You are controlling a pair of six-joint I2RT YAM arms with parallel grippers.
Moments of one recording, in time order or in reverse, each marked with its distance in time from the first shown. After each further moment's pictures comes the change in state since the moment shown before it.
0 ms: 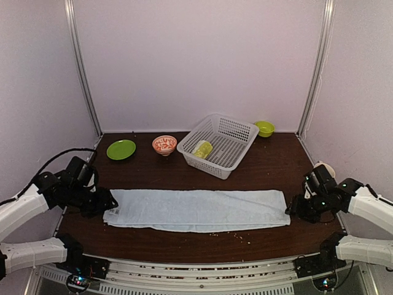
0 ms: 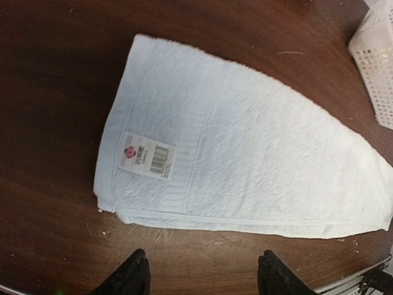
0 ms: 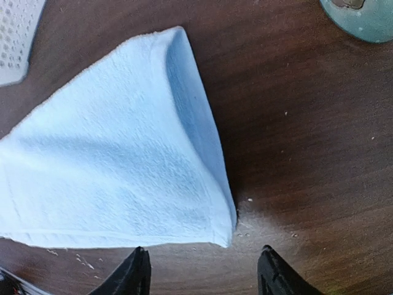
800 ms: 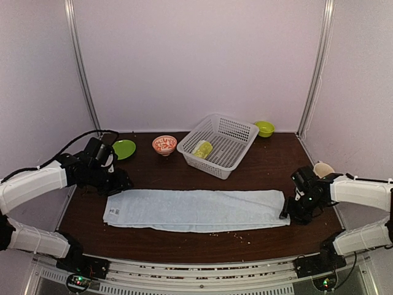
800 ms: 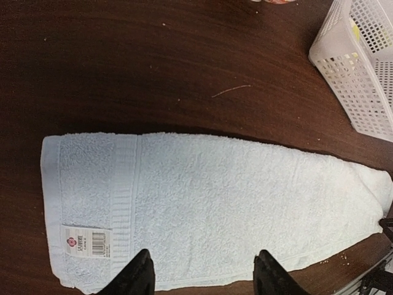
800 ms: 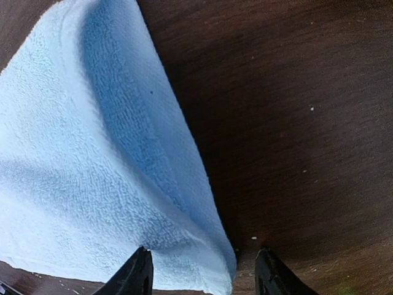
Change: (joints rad) left arm 0.000 0.342 0.176 0.258 0.047 0.144; right arm -0.040 0.335 0.022 0.134 -0.069 0.030
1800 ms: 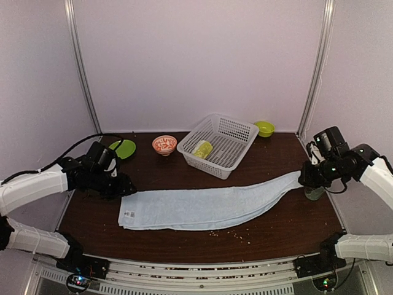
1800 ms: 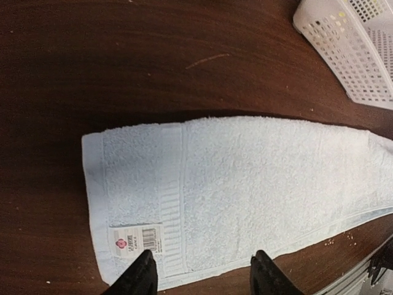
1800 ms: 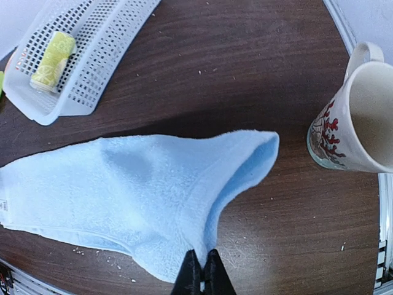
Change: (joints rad) left arm -0.063 -0.009 -0.034 0.018 0.008 0.007; right arm -0.005 -0.234 0.427 -0.328 0.159 -0.306
